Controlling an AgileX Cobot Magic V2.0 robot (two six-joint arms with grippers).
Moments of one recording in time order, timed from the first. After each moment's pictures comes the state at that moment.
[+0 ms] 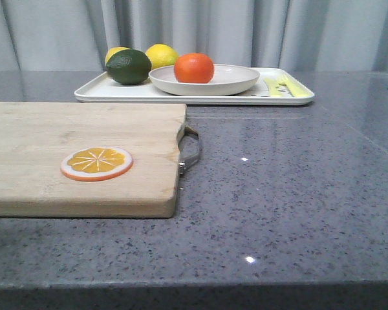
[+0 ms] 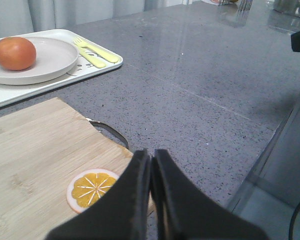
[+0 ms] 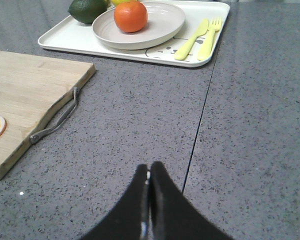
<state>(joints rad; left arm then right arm) -0.85 0.55 -0.42 -0.21 0.18 0.06 0.21 0.30 -0.48 0.31 0.59 -0.14</state>
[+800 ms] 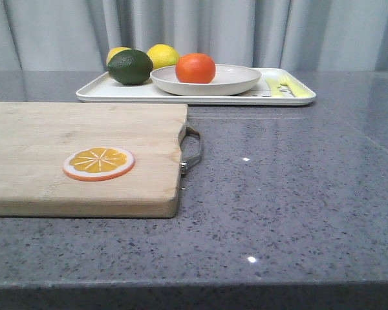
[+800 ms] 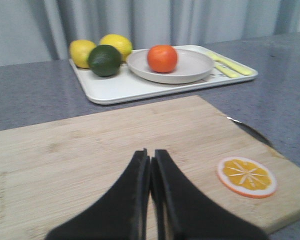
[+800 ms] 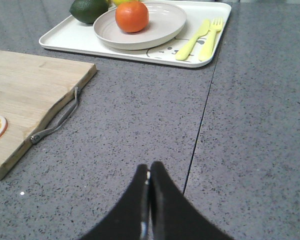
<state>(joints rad) -0.39 0.29 -0.21 -0.15 0.12 0.06 0.21 0.30 -0.48 0.31 0.59 -0.14</state>
